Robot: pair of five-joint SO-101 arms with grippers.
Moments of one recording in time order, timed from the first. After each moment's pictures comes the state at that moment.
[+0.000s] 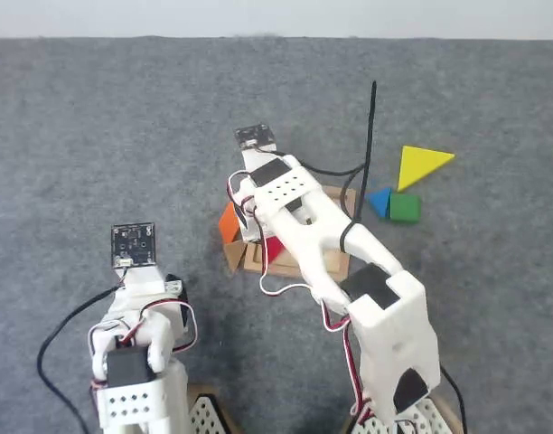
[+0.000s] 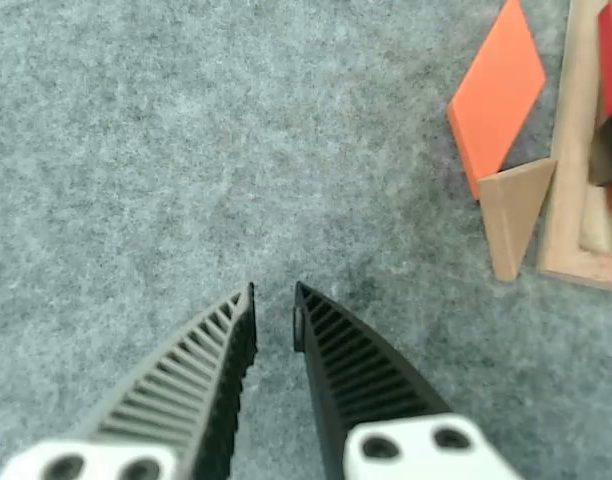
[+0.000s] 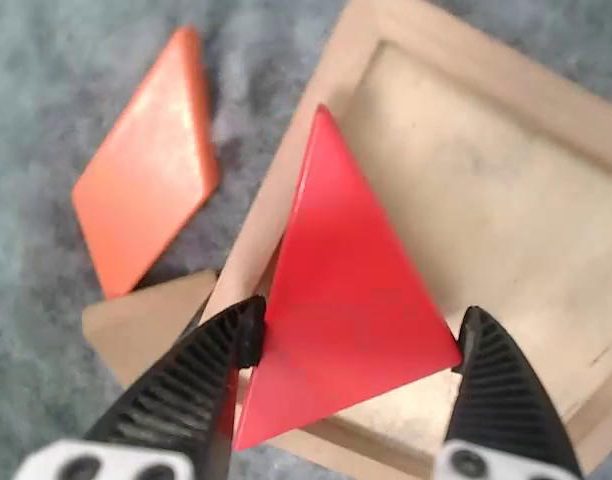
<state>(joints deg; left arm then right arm) -14.7 -102.9 97.1 72.0 3.7 -38.6 28.6 -6.3 69.5 -19.6</state>
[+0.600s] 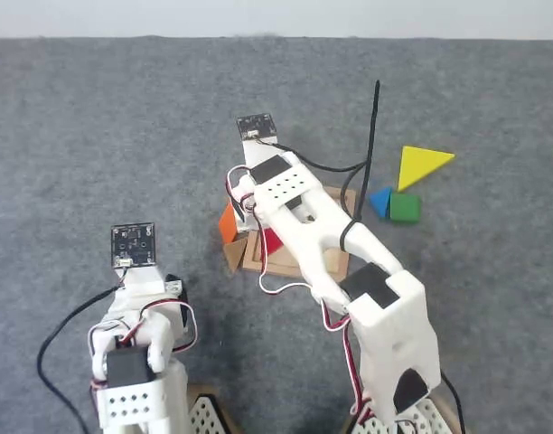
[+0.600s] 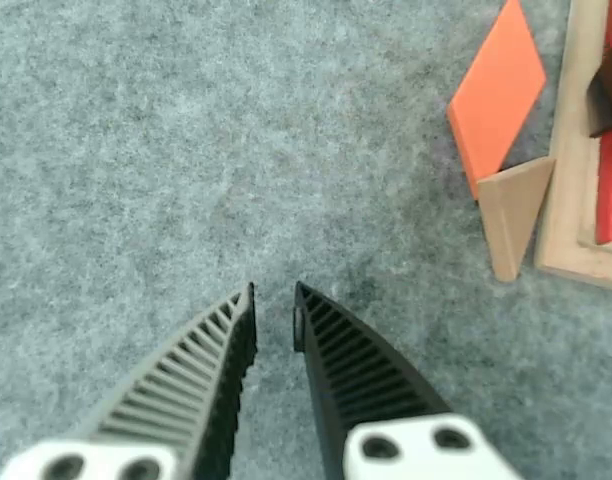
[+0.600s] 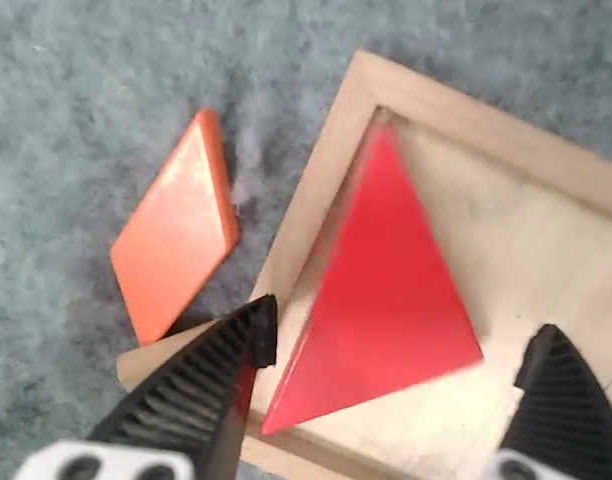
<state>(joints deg) -14.7 -102.9 97.1 72.0 3.7 -38.4 28.8 -8.2 66.2 -21.8</state>
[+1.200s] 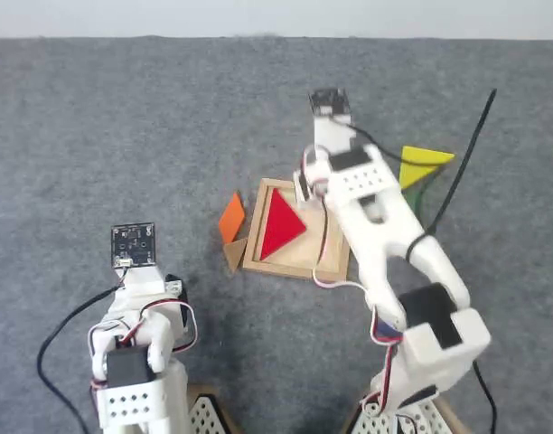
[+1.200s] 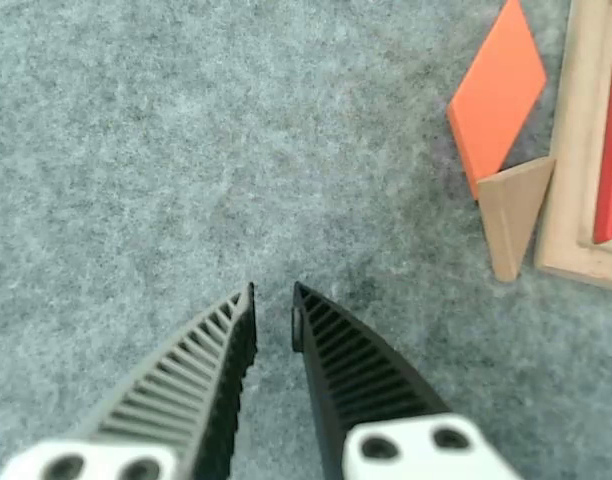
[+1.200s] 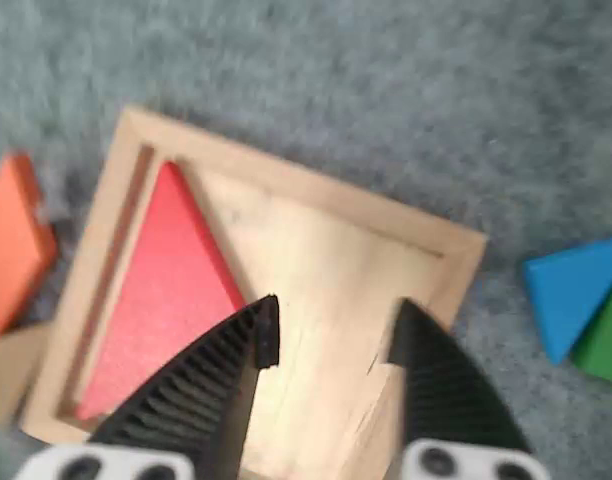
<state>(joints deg) -14.7 -102.9 97.1 72.0 3.7 -23.6 9.3 14.0 55.2 -10.2</state>
